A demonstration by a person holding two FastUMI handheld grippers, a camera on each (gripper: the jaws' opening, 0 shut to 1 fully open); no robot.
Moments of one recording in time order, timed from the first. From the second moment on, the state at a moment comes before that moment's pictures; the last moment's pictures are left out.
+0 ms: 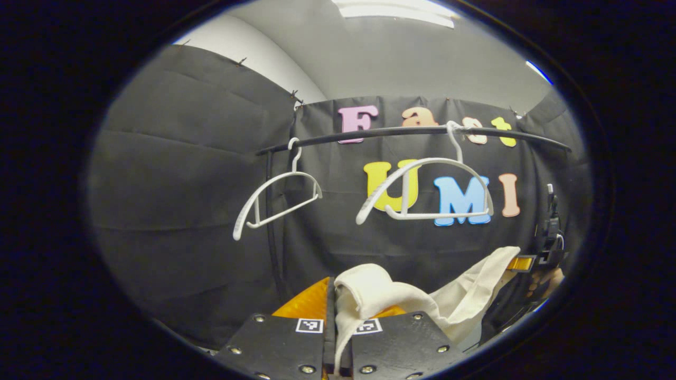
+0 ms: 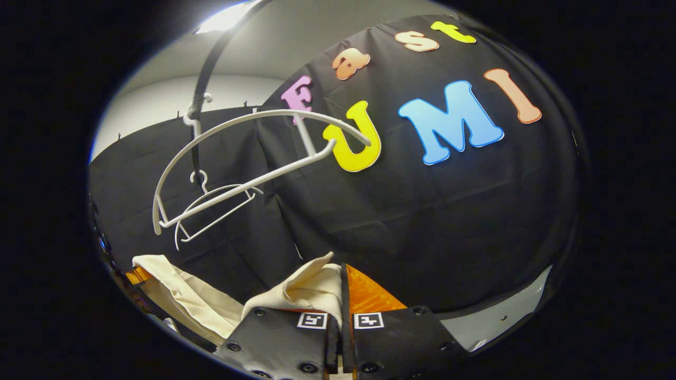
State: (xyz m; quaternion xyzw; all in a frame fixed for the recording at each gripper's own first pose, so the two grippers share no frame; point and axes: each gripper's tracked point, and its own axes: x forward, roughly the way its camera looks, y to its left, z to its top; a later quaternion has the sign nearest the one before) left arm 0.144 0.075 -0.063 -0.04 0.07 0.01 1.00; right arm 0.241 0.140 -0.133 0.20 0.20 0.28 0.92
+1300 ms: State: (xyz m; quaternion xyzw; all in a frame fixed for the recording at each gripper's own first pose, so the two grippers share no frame) left arm 0.055 0.032 -0.278 -0.04 0.22 -0.08 0.97; right arm 0.016 0.255 -0.271 0.08 0.30 0.26 0.91
